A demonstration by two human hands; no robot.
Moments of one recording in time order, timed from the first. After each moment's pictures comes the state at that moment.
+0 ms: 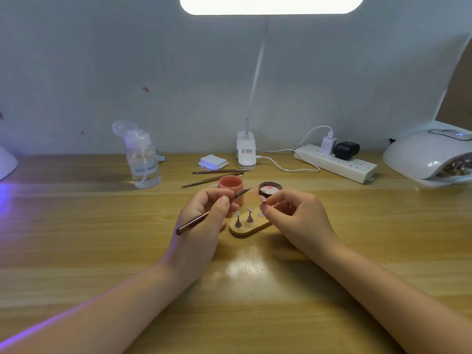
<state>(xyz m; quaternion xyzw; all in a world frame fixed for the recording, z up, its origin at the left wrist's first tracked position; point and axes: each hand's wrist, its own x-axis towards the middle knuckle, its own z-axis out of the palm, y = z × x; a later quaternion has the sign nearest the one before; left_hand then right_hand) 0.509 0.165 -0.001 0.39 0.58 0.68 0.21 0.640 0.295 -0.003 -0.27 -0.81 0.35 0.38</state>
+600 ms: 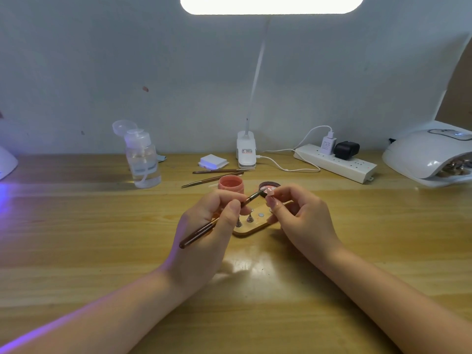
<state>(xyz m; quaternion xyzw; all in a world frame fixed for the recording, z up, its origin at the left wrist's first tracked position) 0.518 0.156 0.002 0.54 0.54 0.64 0.10 0.643 0.290 -0.003 -0.24 -0.80 0.35 0.43</state>
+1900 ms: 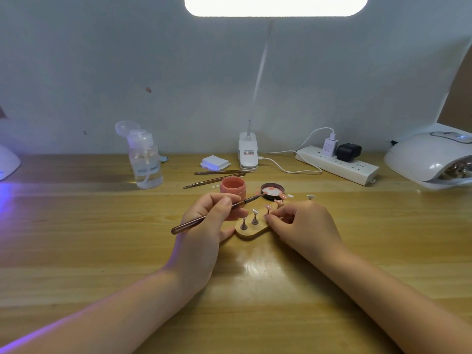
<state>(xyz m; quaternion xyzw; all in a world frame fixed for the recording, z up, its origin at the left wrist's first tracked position) 0.522 0.160 0.010 0.33 0.53 0.73 0.29 0.645 0.296 -0.004 -0.36 -0.87 0.16 0.29</state>
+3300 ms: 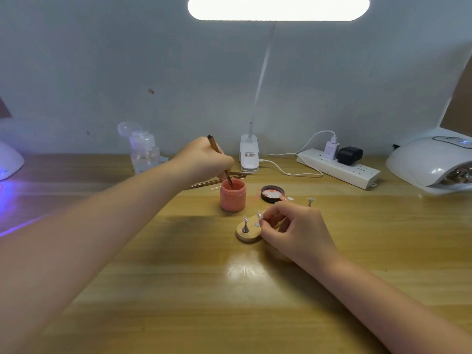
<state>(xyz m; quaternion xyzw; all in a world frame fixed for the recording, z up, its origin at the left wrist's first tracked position) 0.446 0.231 0.087 0.44 0.81 0.37 0.12 0.643 0.280 -0.004 -0.27 -0.85 0.24 0.38</state>
